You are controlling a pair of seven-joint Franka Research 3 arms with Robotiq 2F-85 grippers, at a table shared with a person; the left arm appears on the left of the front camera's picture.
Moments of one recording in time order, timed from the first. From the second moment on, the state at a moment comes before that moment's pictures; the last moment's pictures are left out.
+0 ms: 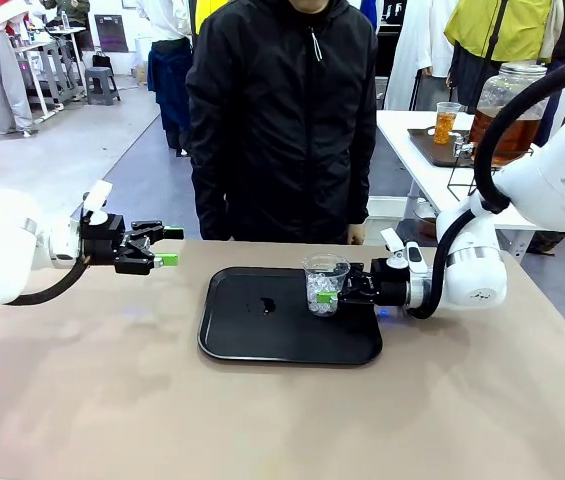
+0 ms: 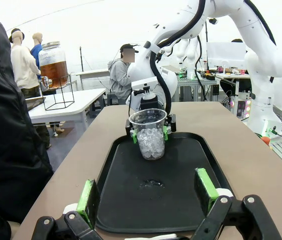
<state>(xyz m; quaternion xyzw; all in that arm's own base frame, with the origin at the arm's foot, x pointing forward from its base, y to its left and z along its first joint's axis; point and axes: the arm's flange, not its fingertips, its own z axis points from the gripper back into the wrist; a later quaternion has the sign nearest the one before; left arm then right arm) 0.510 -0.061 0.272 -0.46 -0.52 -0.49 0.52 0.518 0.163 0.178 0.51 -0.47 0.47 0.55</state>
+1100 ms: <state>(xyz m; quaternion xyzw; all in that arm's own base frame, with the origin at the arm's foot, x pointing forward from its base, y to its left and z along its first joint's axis) 0.510 -0.061 0.272 -0.46 -0.52 -0.49 0.52 0.539 0.154 0.327 0.53 -0.46 0.47 0.54</state>
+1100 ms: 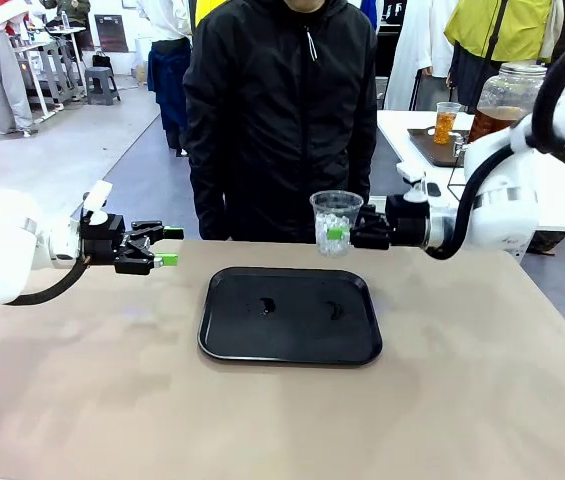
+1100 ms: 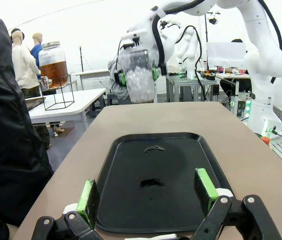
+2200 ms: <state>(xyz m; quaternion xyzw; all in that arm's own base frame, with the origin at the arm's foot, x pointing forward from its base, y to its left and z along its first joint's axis) 0.510 -0.061 0.272 -0.46 -0.52 -0.49 0.52 0.556 0.157 0.369 0.52 -0.45 0.48 0.54</state>
